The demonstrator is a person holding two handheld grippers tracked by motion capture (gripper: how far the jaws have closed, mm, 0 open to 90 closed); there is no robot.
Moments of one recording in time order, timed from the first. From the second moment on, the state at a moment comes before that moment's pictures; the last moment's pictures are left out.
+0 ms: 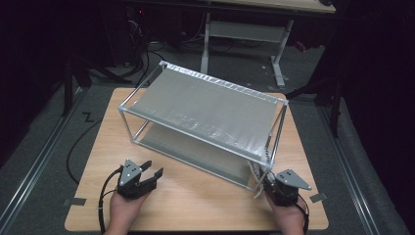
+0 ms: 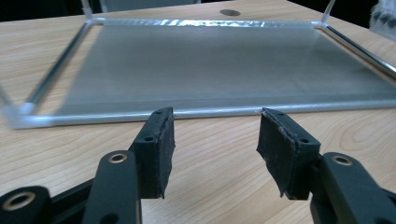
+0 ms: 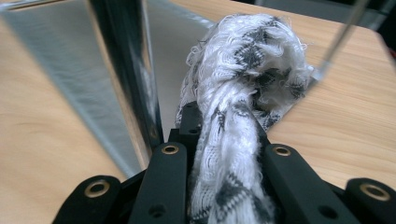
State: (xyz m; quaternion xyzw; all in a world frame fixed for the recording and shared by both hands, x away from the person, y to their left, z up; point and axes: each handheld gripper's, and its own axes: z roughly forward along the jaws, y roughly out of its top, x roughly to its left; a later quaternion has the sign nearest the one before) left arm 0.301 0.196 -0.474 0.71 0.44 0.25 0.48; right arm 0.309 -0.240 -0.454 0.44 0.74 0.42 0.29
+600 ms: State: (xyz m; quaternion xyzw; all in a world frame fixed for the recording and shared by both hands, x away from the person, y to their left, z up) left arm 0.294 0.162 -0.468 0.74 0.39 0.23 0.50; right arm 0.276 -0.269 -0.453 0.44 0.74 0.40 0.31
